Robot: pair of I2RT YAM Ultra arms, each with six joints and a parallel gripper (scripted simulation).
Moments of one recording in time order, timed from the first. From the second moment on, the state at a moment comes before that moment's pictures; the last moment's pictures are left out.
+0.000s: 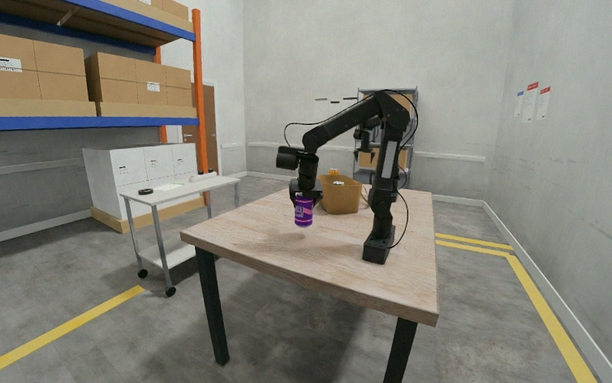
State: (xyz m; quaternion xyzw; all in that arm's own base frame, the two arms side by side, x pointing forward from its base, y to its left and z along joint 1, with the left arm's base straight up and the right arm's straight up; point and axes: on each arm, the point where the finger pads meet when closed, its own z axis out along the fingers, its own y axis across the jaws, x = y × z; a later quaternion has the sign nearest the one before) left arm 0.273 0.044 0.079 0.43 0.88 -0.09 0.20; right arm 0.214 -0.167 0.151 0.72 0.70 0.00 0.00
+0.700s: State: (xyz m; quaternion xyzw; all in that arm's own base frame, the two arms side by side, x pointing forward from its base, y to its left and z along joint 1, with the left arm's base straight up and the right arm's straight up) left arm 0.273 0.041 0.094 0.43 0.87 -0.08 0.20; right arm 0.214 -0.167 0.151 0.72 0.70 0.00 0.00
